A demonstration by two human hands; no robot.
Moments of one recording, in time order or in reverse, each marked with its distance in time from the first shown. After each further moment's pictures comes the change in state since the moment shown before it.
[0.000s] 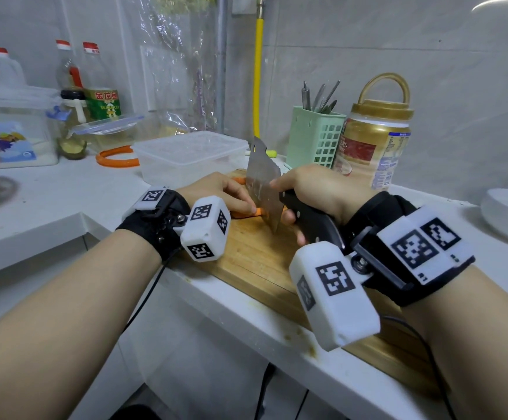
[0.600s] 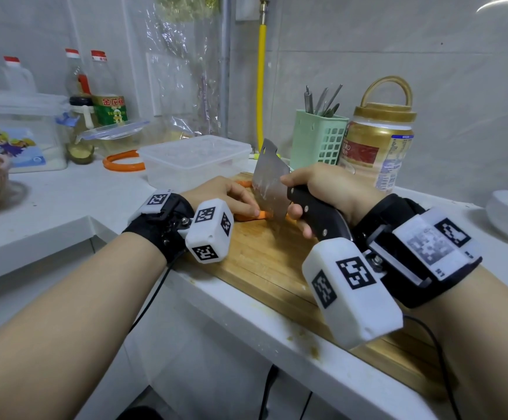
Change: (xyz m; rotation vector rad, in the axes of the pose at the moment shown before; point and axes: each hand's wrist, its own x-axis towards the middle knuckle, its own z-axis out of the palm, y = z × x) left_hand -0.001 0.001 0.000 0.010 -0.009 0.011; right_hand 0.006 0.008 -0.010 0.178 -0.046 0.049
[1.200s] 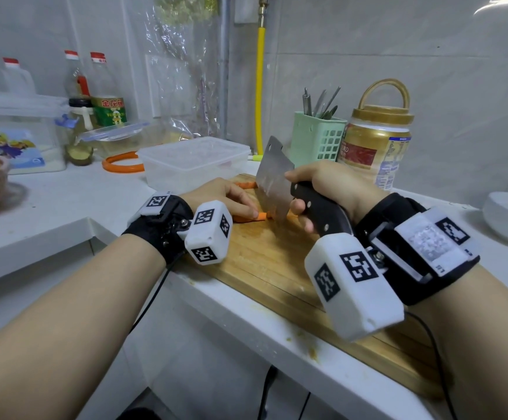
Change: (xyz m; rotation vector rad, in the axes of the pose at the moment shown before) left_hand 0.003 -0.001 -0.001 0.032 0.013 -0.024; right_hand -0.003 -0.002 -0.005 0.099 0.004 -0.025
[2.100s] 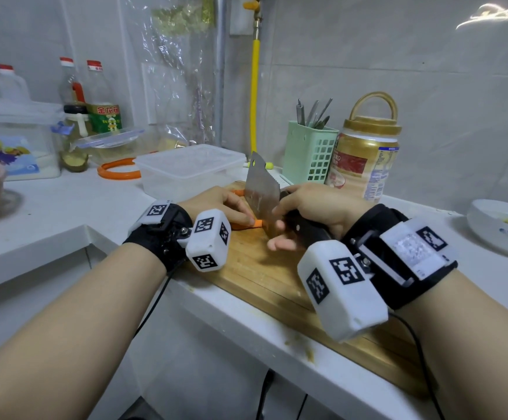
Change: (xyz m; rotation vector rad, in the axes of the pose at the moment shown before) left_hand -0.005 0.005 0.001 -0.030 -0.018 0.025; right_hand 0.015 0.006 0.006 -0.051 -0.091 0.023
